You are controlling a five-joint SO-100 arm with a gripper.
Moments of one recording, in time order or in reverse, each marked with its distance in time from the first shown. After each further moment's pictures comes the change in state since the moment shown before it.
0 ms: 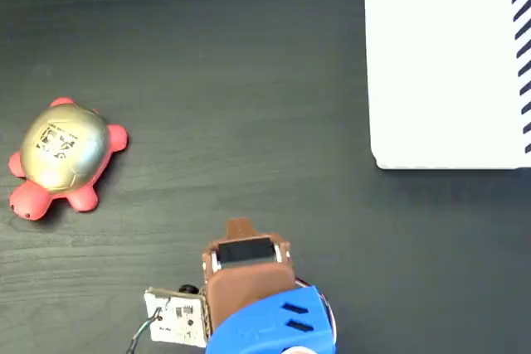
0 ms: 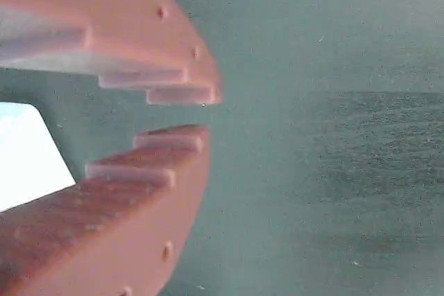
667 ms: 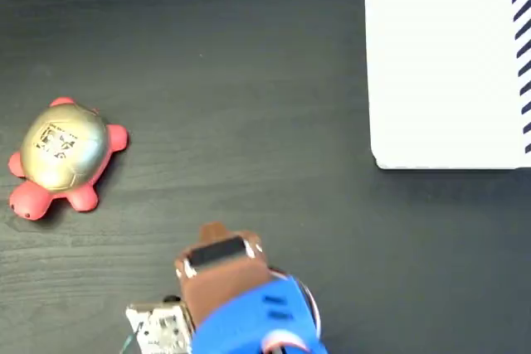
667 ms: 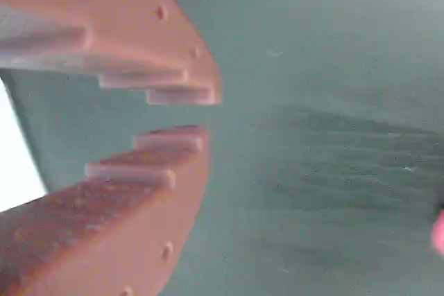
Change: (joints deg) arm -6.2 -7.9 -0.2 -3.9 -5.2
